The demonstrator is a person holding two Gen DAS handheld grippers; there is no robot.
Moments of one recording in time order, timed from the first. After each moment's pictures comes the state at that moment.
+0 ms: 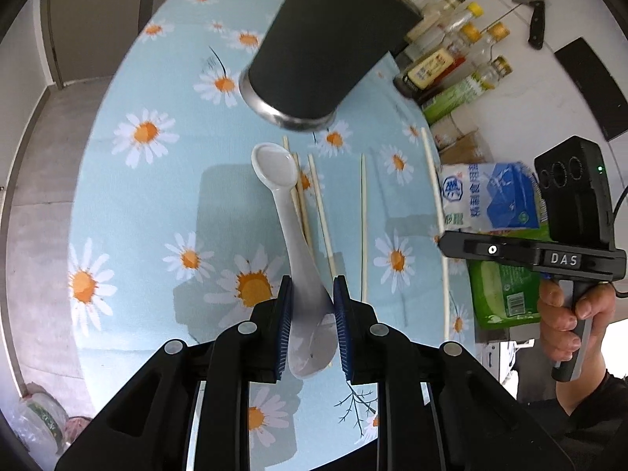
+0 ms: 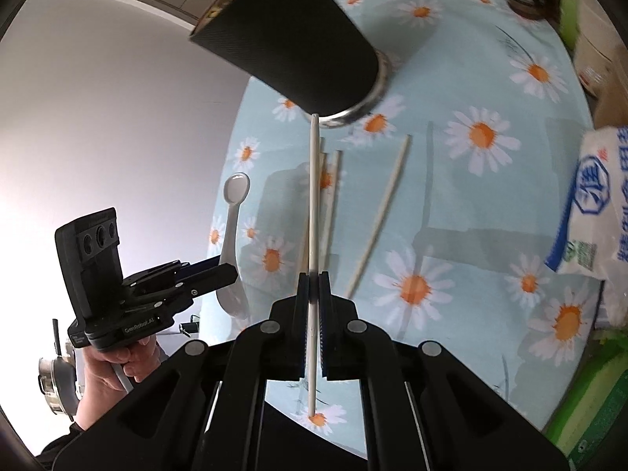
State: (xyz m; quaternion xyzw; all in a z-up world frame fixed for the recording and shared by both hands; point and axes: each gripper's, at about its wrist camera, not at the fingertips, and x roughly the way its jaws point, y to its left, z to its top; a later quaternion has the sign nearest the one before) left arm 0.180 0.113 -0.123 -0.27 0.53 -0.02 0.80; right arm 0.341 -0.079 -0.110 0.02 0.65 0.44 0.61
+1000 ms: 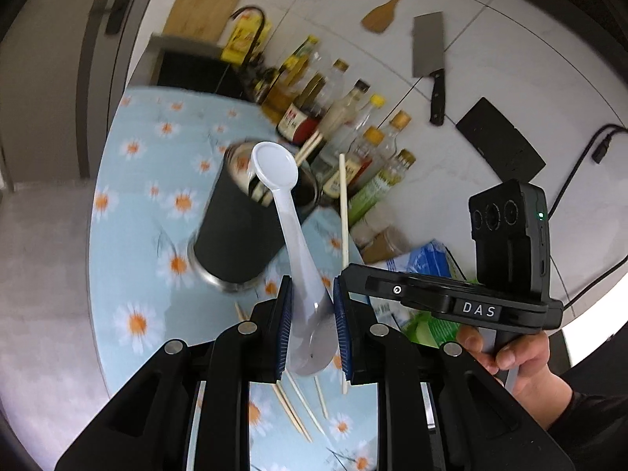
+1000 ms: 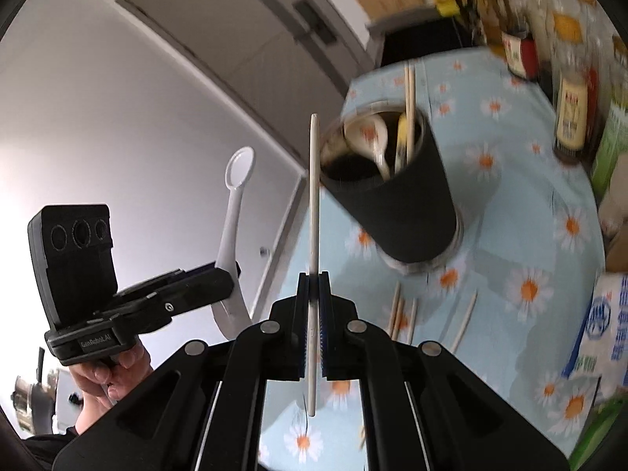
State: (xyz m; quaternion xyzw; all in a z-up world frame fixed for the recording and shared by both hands) left arm 0.226 0.156 -0.007 -0.23 0.38 -0.13 0.89; right arm 0.344 -0.020 -0.029 0.08 0.49 0.47 0.73
